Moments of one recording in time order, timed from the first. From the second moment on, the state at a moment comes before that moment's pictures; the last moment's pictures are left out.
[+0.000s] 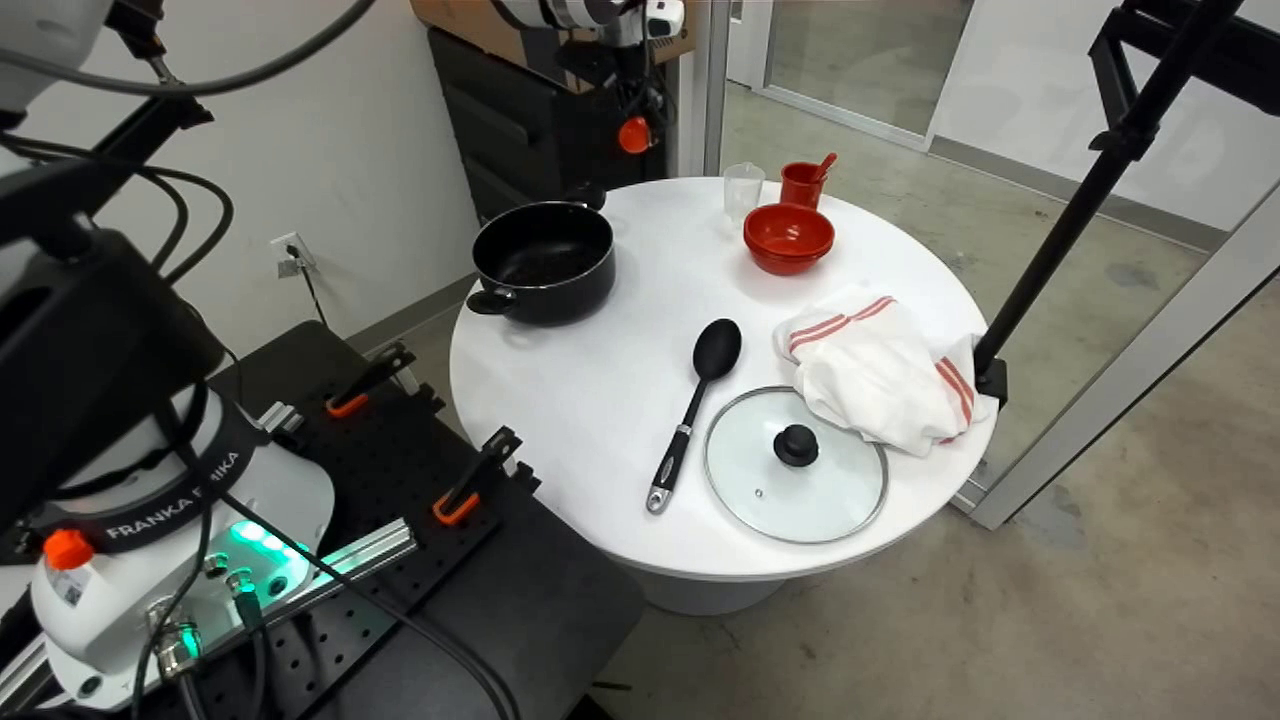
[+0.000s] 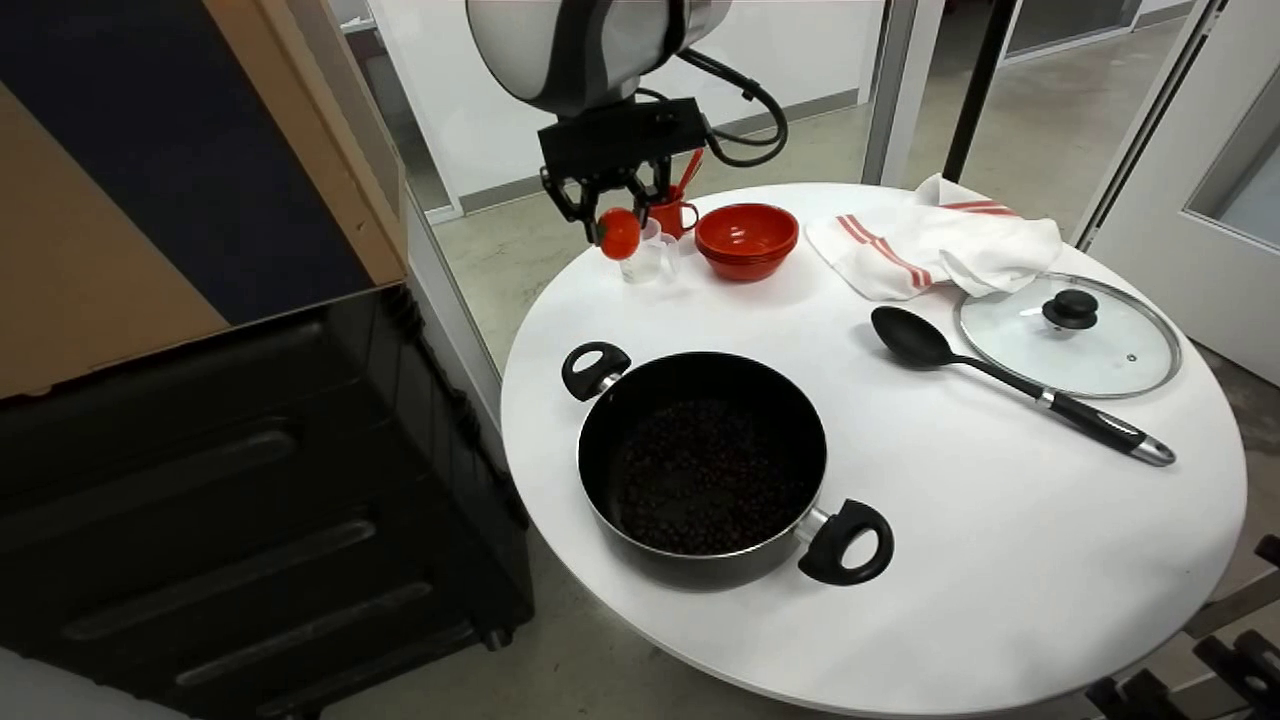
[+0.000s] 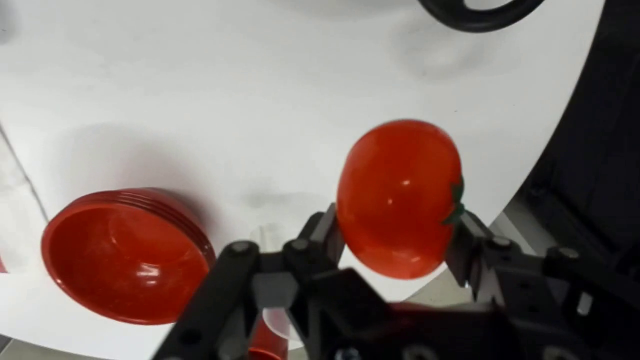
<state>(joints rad) 0.29 1.00 -0.12 -1.22 -0.02 2.38 0.54</state>
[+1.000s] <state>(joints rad) 0.15 1.17 -0.19 -1.20 -0.02 2.38 0.64</state>
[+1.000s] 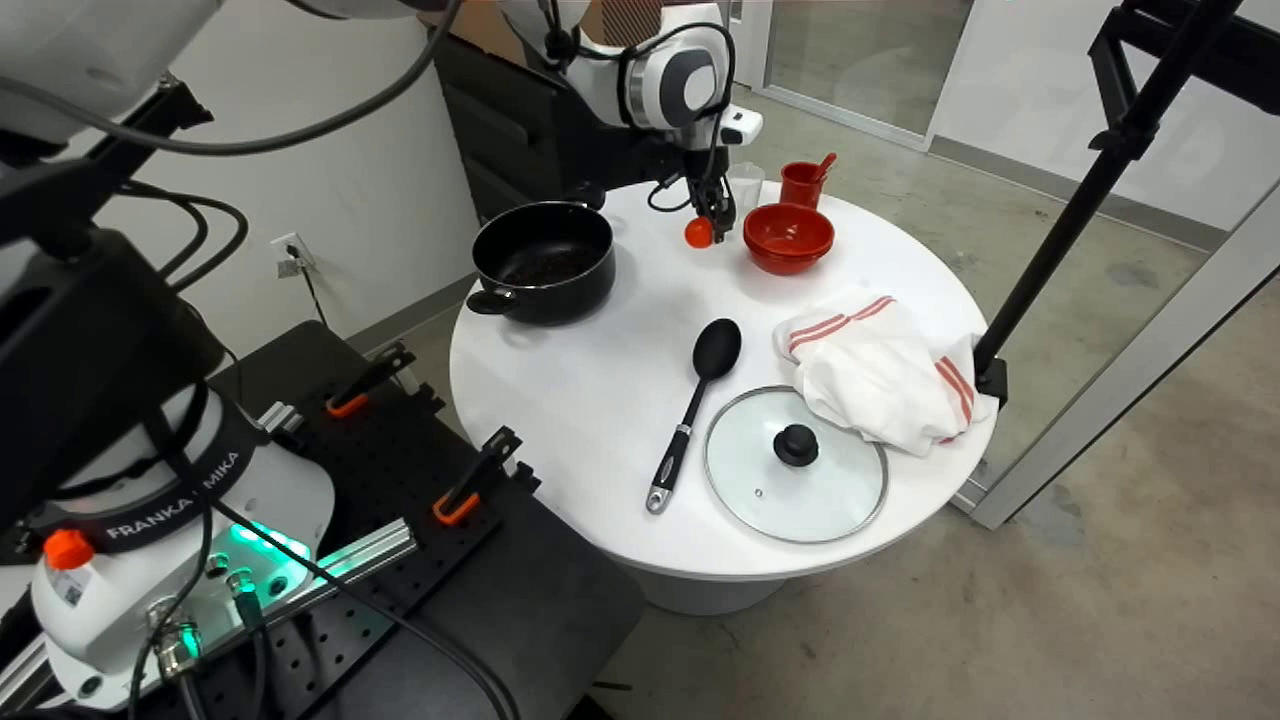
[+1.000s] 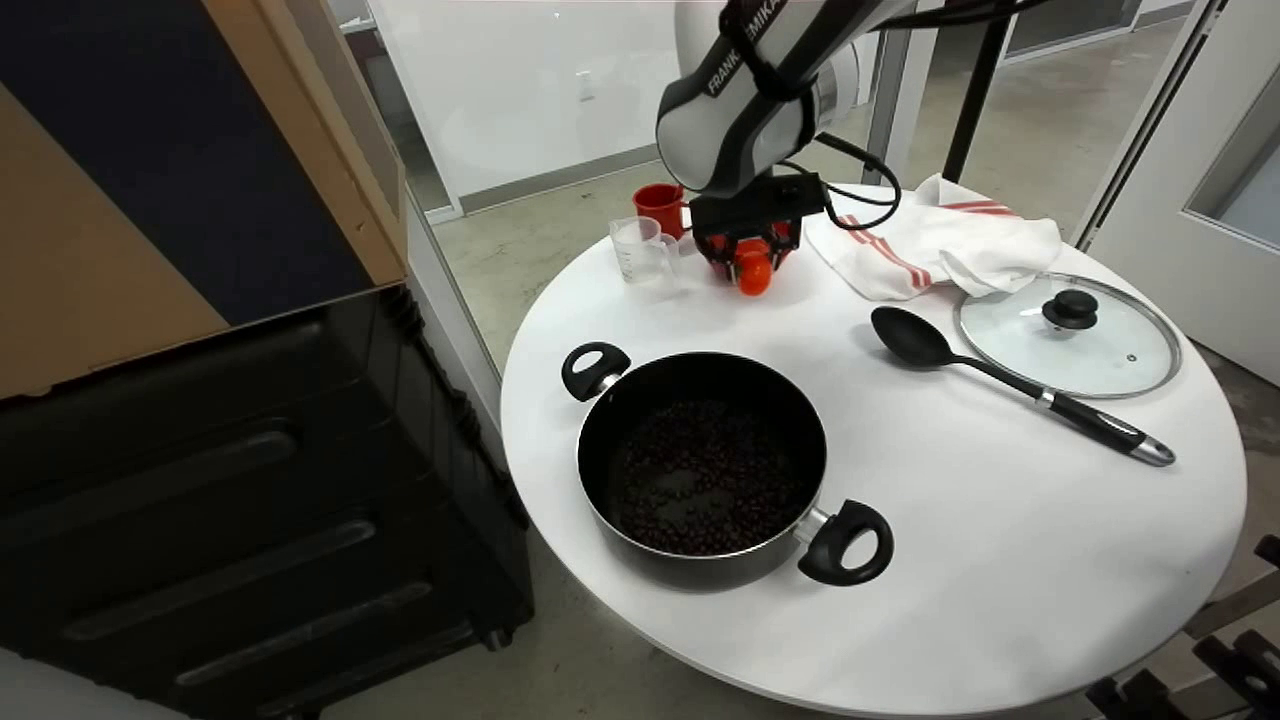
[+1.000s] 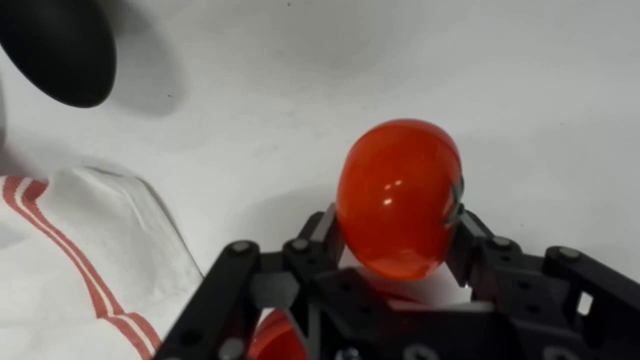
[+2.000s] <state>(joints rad) 0.13 1.25 -0.17 -1.25 -0.02 2.39 0.63</state>
